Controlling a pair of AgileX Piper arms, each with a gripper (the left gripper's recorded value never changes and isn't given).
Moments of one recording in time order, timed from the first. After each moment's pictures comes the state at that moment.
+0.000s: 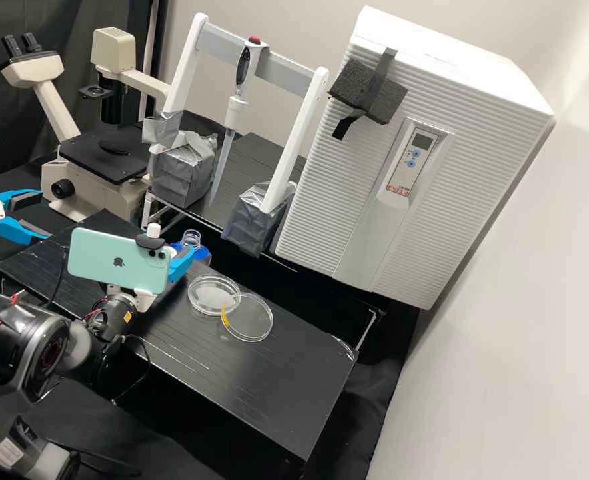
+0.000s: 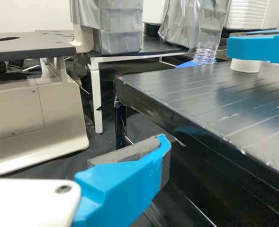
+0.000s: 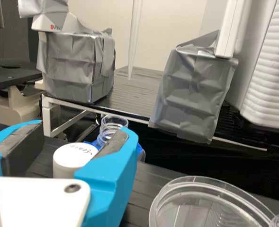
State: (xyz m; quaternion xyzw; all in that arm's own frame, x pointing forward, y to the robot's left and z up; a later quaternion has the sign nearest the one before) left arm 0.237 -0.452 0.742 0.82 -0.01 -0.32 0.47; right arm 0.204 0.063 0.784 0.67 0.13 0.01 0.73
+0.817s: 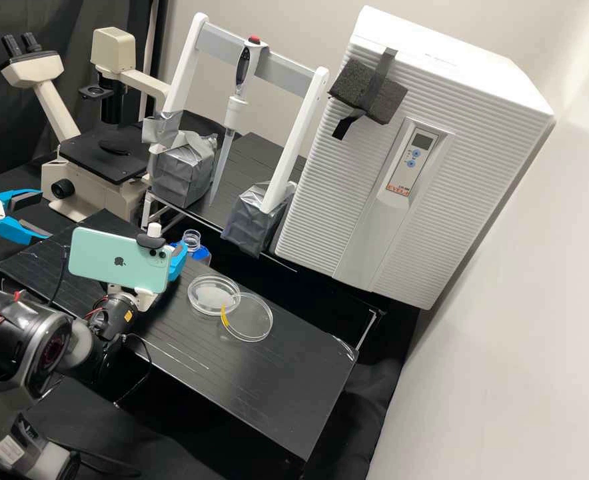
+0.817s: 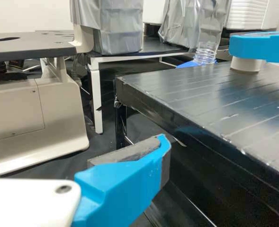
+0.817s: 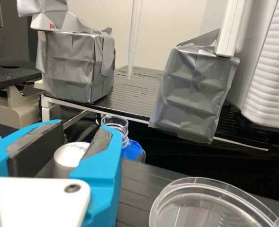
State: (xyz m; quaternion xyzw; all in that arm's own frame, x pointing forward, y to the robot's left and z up) left arm 0.237 -0.452 0.742 0.82 -0.01 -0.32 0.47; right arm 0.206 0.063 0.782 0.67 0.13 0.01 0.73
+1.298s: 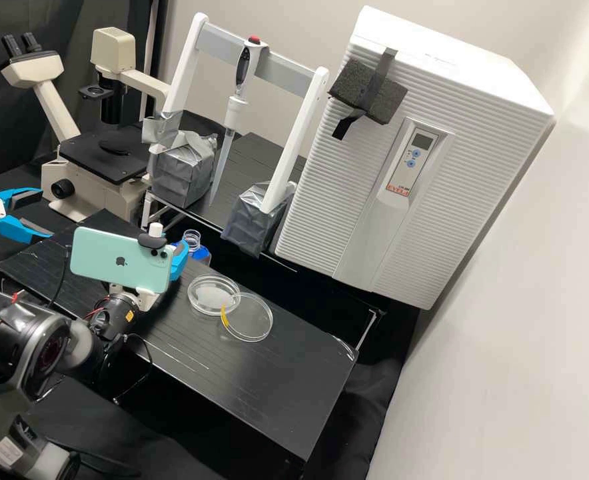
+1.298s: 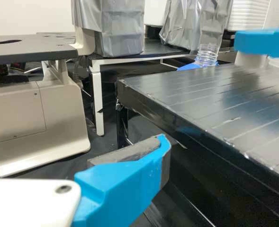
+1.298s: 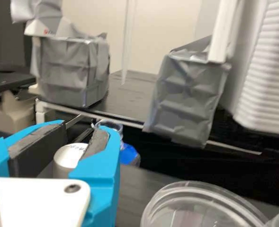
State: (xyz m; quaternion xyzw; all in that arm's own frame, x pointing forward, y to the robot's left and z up) left arm 0.239 -0.453 0.743 0.82 -0.01 -0.32 0.47; right arm 0.207 0.063 0.790 0.67 0.11 0.02 0.73
